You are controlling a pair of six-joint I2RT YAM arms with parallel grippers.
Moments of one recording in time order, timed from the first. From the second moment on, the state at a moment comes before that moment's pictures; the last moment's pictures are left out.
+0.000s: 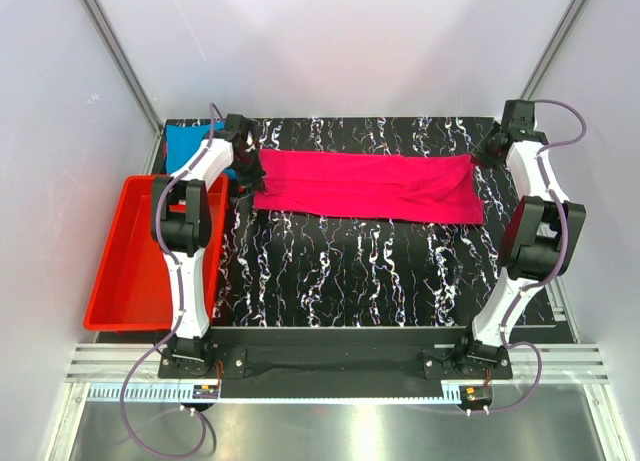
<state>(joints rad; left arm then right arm) -0.13 2.20 1.82 -0.81 0.19 -0.49 -0.20 1.90 1.65 -0.57 -0.05 0.54</state>
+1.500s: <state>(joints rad) -0.06 2.27 1.93 -0.79 0.28 -0.52 -0.20 2.05 1.78 -0.62 -0.11 0.60</state>
